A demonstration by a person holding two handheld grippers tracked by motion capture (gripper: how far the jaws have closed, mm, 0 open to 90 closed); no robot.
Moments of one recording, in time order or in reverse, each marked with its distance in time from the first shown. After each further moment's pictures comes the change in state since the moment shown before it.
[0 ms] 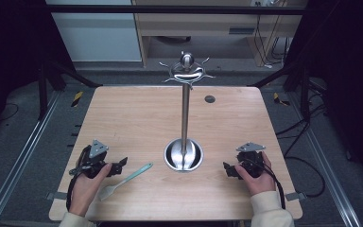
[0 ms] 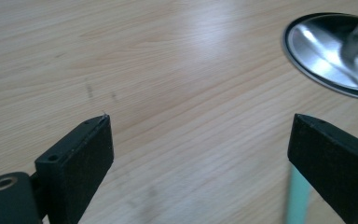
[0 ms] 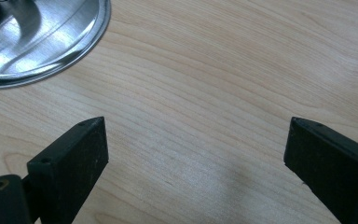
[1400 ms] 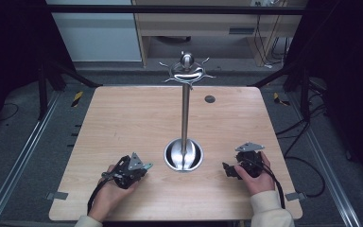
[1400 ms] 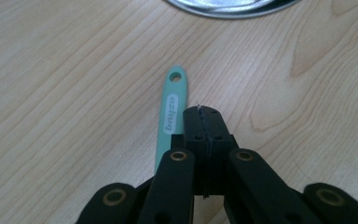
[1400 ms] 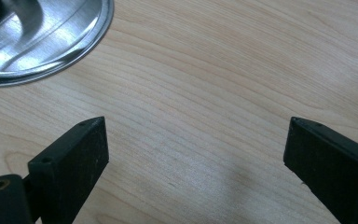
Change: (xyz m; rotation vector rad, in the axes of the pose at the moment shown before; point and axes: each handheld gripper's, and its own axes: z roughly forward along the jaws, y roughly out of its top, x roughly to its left) left arm -0.073 0.001 0.035 0.238 -0.190 0.277; right arm 0.001 0.000 0.002 0.004 0.006 -0.011
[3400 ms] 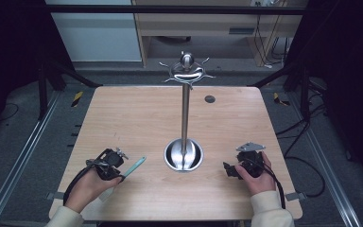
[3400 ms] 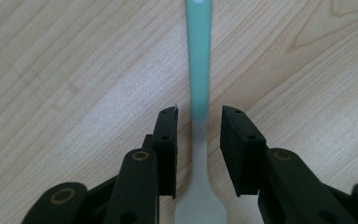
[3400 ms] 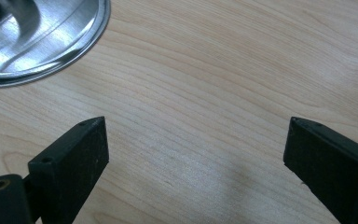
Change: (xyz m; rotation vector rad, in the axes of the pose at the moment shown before) left arm 0.044 -0.001 -0.032 0.423 -0.020 -0.136; right arm -0.002 -0.001 -0.001 0.001 -0.005 0.010
